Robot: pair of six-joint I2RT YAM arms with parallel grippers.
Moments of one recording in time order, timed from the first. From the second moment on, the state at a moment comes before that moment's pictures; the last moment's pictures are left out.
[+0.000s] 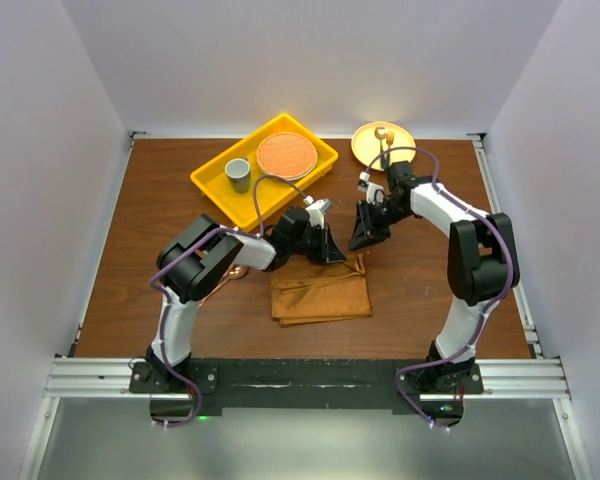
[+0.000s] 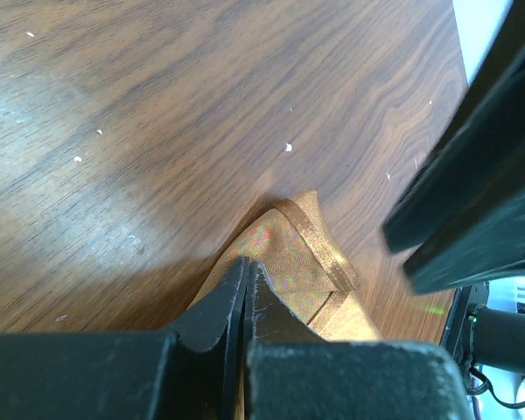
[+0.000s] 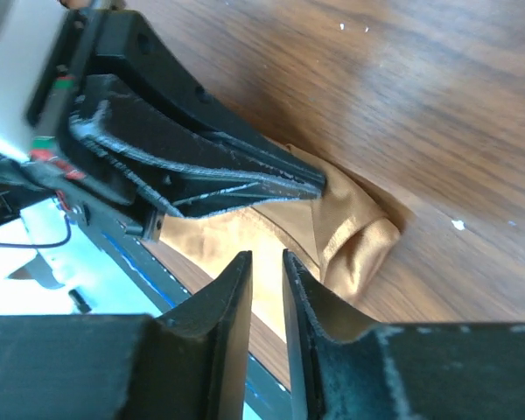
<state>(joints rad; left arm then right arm) -0.71 2.09 1.05 0.51 0.44 -0.67 0.21 1.85 1.33 -0.79 -0.67 0.08</state>
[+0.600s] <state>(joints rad) -0.71 2.09 1.05 0.53 0.44 -0.67 0.19 1.96 1.16 -0.73 -0.68 0.08</state>
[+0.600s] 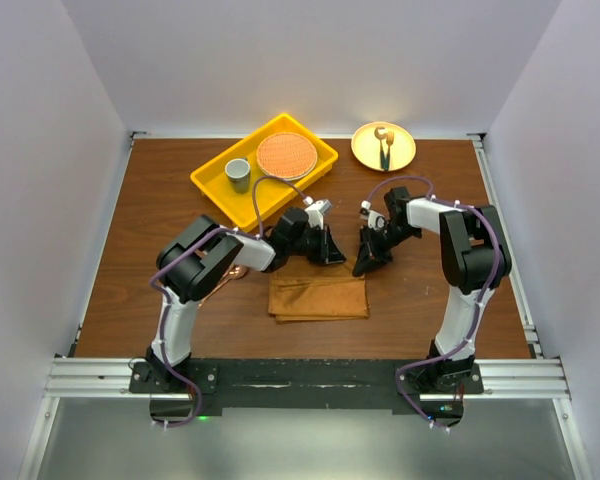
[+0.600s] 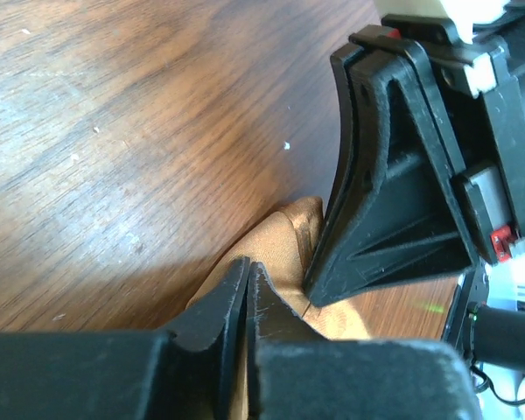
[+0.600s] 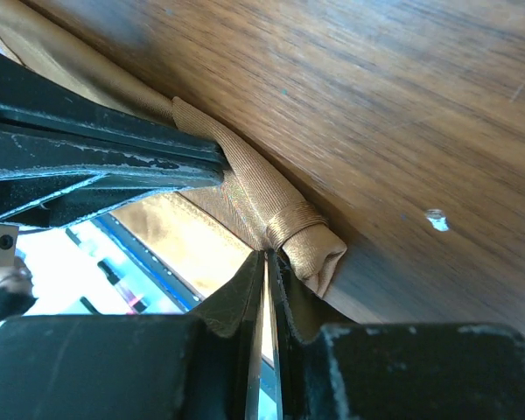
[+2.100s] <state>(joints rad) -1.21 1.58 0.68 0.08 -0.06 0.67 0.18 1.99 1.19 -0.77 -0.70 0.01</state>
